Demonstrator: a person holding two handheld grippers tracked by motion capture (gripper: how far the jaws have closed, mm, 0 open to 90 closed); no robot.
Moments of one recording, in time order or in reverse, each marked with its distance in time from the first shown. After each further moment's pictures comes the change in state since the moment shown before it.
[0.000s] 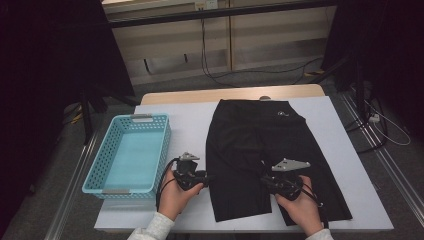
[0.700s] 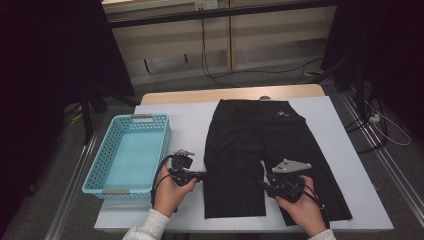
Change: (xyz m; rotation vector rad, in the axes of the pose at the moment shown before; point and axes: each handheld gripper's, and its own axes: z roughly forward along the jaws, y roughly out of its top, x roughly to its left) left arm 0.015 0.010 -0.024 0.032 -0.012 -0.097; right arm 0.005 0.002 -0.007 -0.016 0.000 -0.043
